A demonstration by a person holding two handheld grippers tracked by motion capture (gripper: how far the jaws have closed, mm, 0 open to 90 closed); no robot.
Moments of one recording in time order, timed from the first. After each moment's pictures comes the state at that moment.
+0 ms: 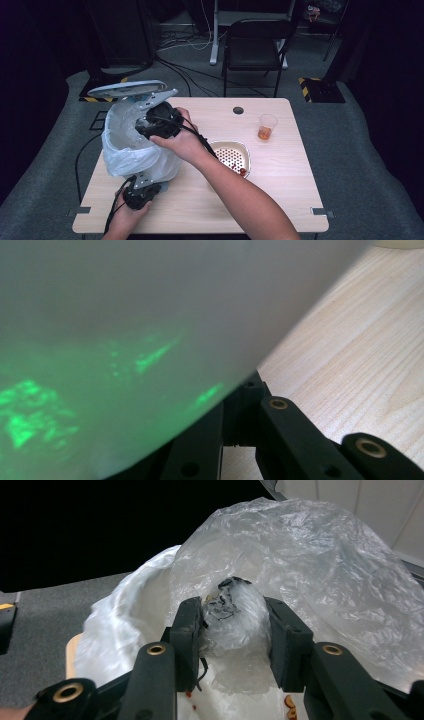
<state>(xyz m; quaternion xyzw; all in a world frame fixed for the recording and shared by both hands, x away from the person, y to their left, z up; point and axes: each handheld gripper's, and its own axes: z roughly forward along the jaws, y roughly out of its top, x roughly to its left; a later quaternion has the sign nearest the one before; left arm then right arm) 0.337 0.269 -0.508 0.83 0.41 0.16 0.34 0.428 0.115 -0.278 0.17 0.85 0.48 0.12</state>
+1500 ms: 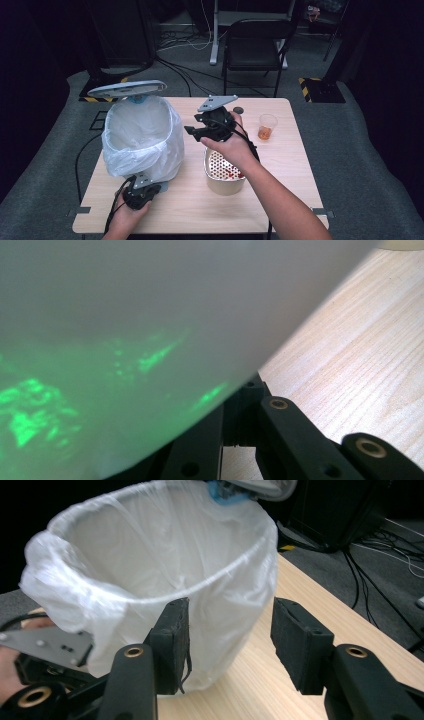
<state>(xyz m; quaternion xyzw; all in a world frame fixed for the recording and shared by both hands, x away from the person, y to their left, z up) 0.337 0.268 -0.509 0.82 0.42 0.16 0.35 0.424 -0.007 -0.288 0.24 0.84 0.46 0.17</state>
